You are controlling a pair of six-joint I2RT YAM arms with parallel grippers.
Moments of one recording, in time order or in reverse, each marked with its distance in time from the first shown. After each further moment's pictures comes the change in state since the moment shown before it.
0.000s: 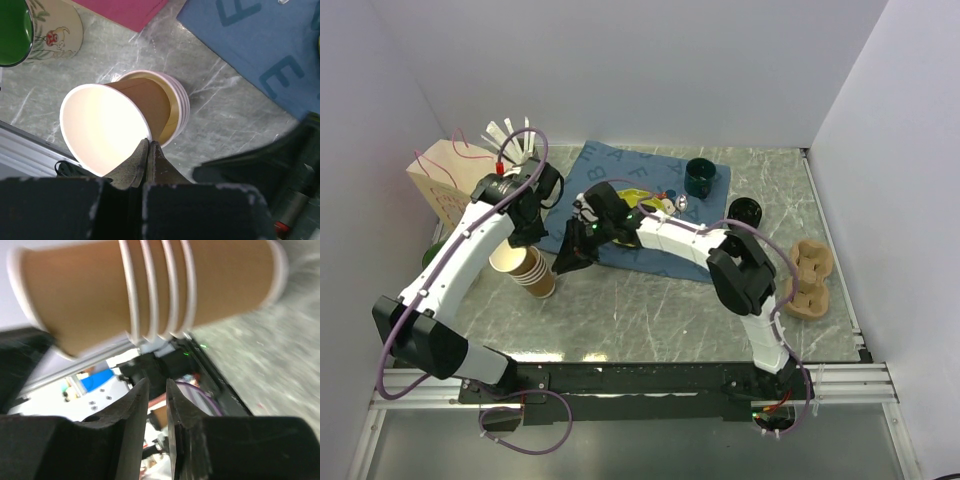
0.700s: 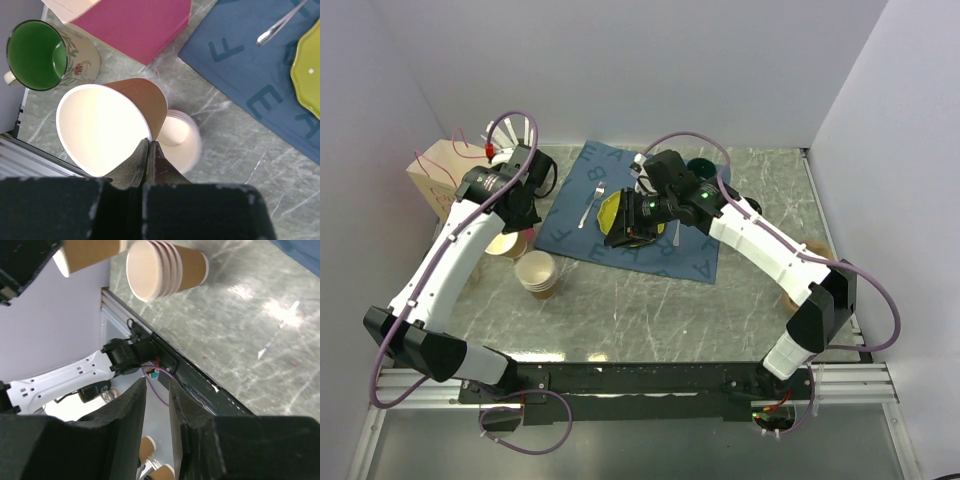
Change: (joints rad) left arm -0.003 -0.011 0.143 -0.022 -0.093 0.047; right arm -0.121 -0.489 -0.055 -0.487 0.274 -0.294
